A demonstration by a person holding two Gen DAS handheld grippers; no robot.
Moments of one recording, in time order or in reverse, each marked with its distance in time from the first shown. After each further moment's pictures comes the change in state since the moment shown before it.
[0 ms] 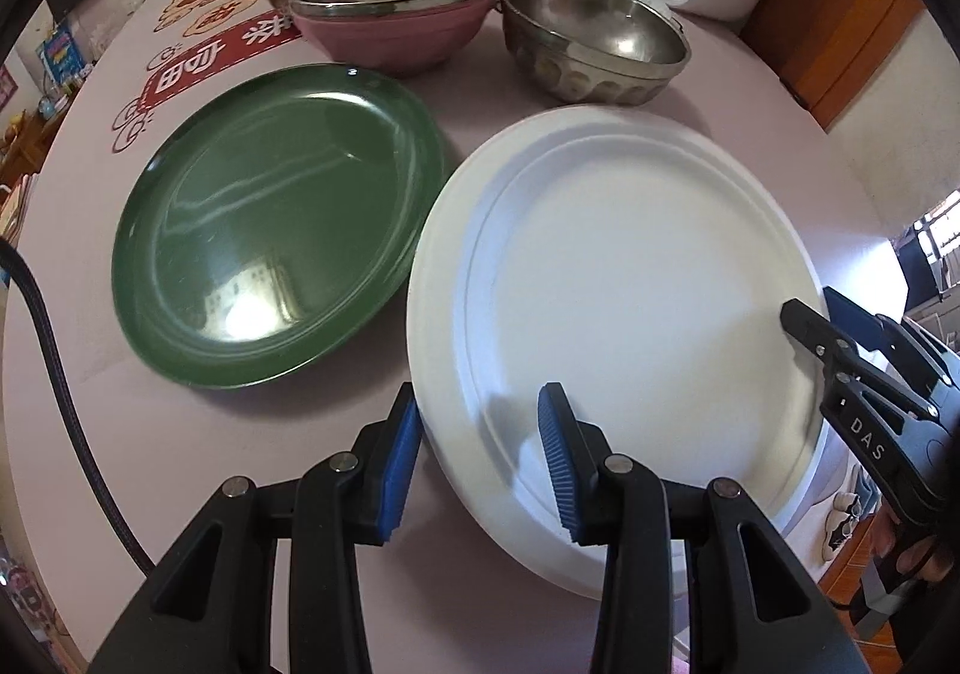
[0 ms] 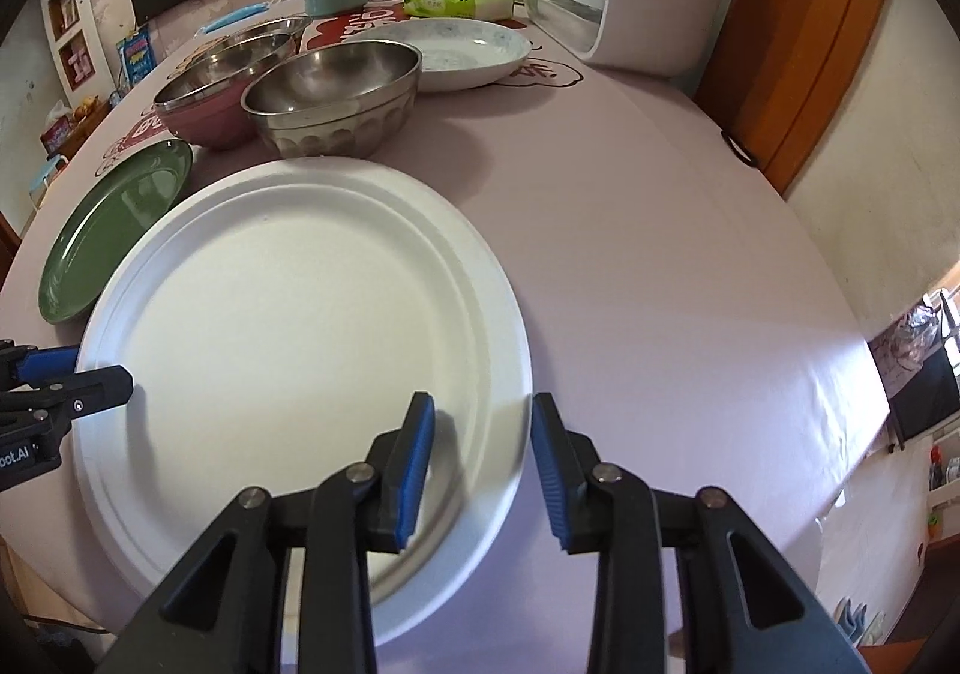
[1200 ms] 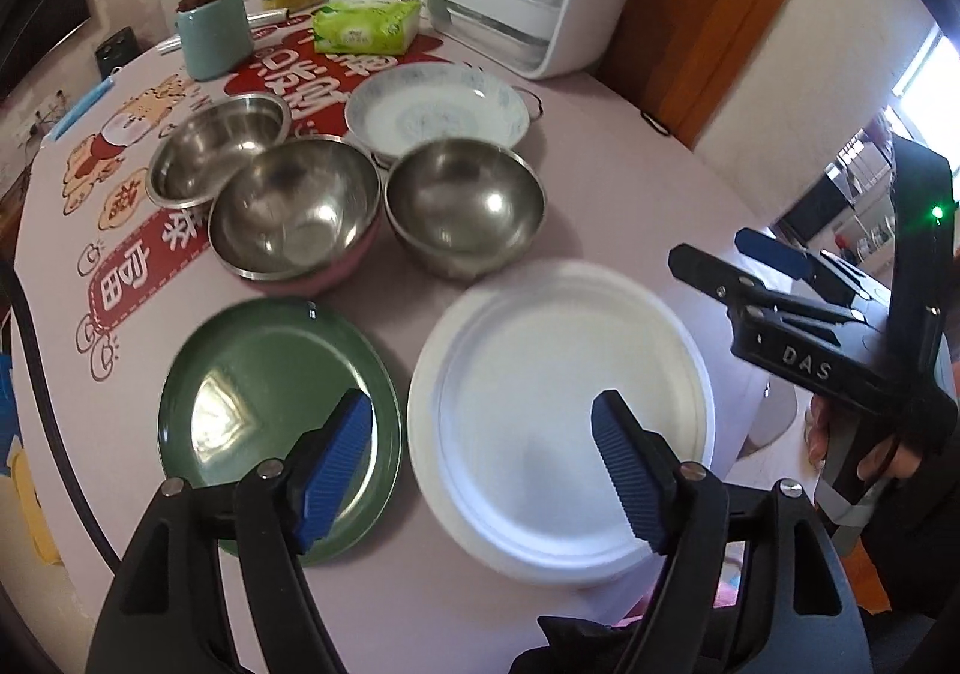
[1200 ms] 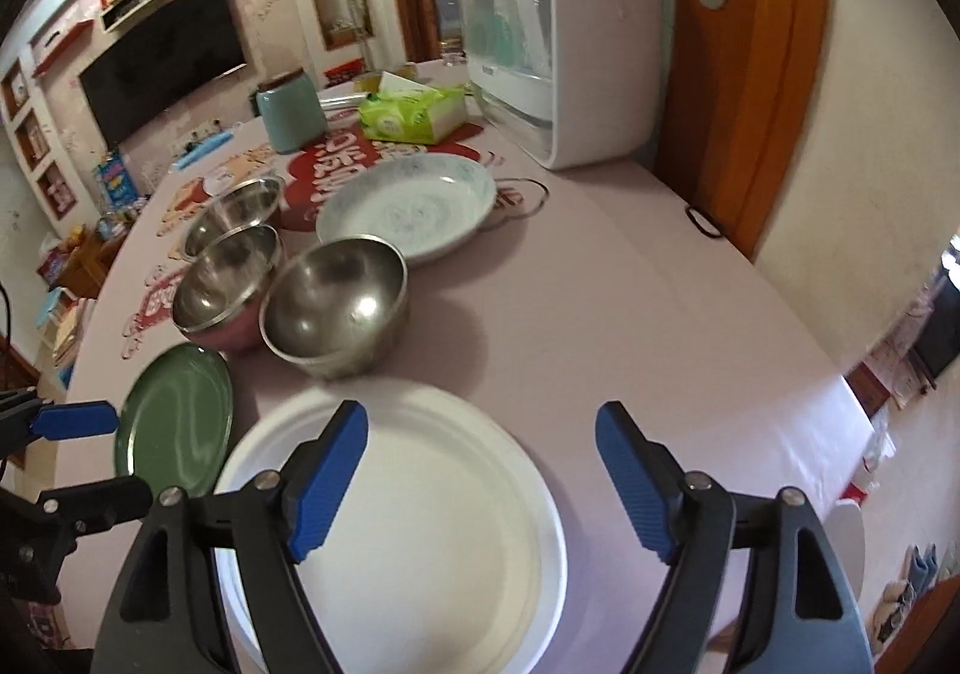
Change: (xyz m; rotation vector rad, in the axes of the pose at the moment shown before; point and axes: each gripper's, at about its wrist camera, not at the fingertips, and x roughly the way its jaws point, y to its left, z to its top) left arm -0.089 -0.014 0.091 0.277 -0.061 -0.177; right arm -0.053 -0.022 0.079 0.214 -0.142 0.081
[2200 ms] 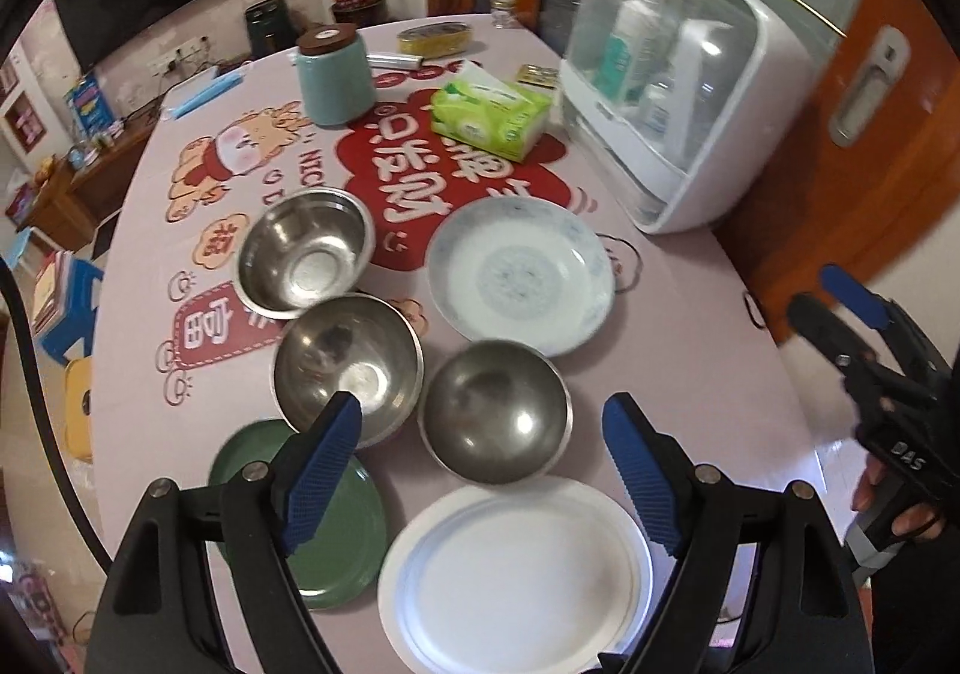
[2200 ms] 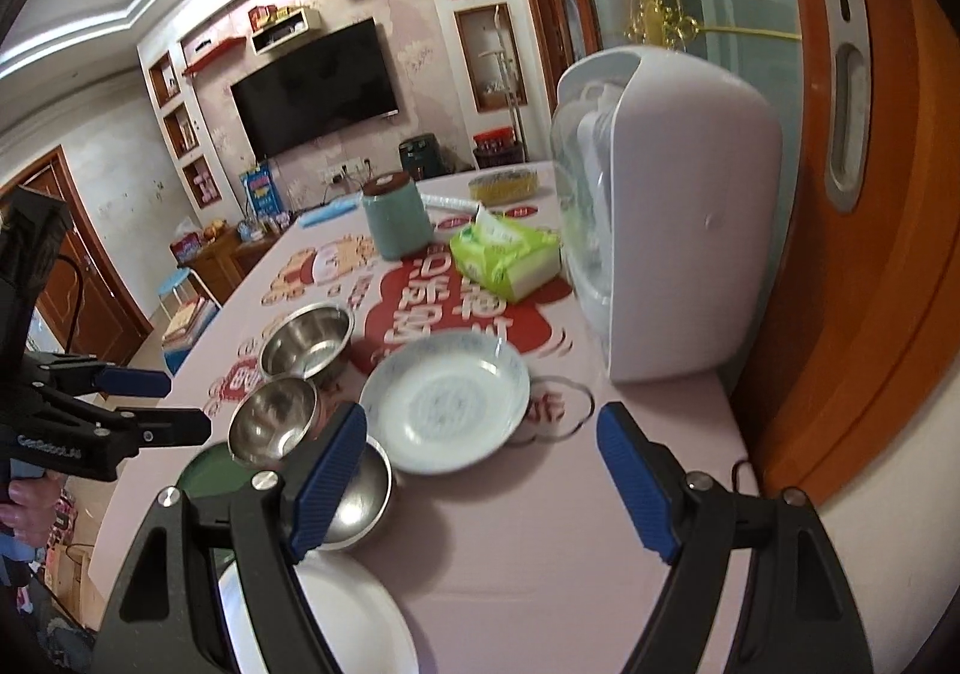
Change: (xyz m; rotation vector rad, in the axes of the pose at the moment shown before) left arm -0.018 -0.031 0.141 -0.313 -0.055 0.280; right arm 0.012 -0.077 0.155 -0.211 -0.165 0.334
